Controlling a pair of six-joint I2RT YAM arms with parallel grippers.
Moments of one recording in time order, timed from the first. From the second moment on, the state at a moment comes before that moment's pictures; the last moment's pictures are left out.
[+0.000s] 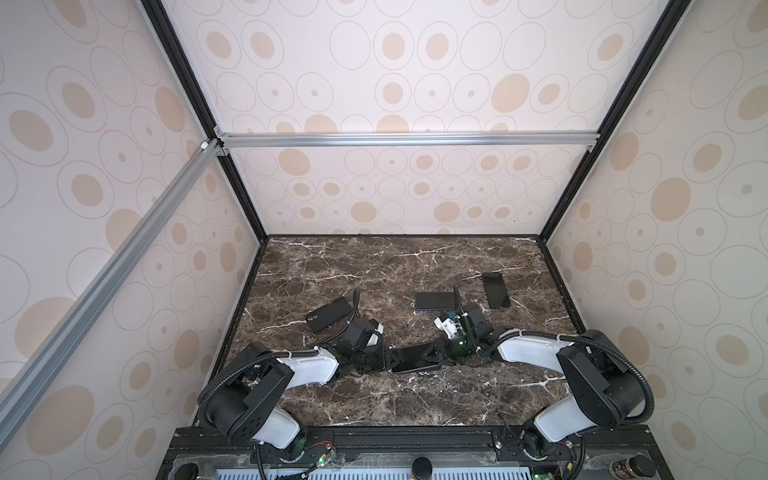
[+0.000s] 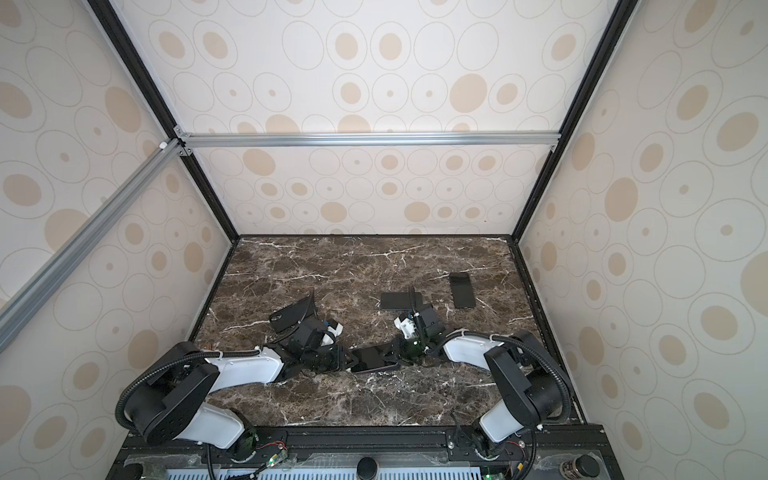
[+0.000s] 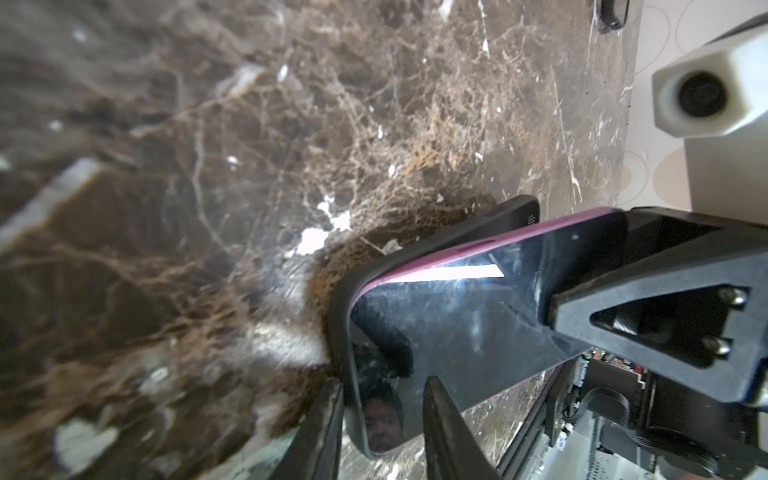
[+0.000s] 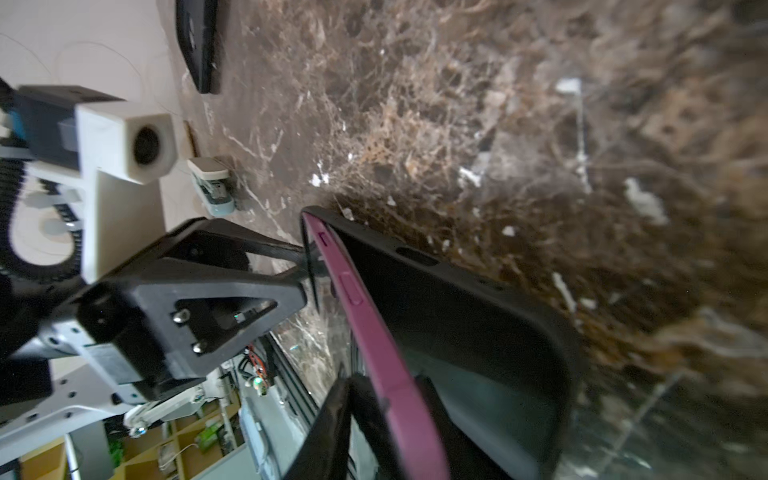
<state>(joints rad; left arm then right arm) -0.67 1.50 0.48 0.11 0.39 -0.80 0.54 1.54 0.63 -0.12 -0.65 0.71</state>
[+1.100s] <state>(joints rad) -0.68 1.51 0.50 0.11 0.40 -0.75 0.54 1.48 0.74 -0.59 -0.47 0.59</state>
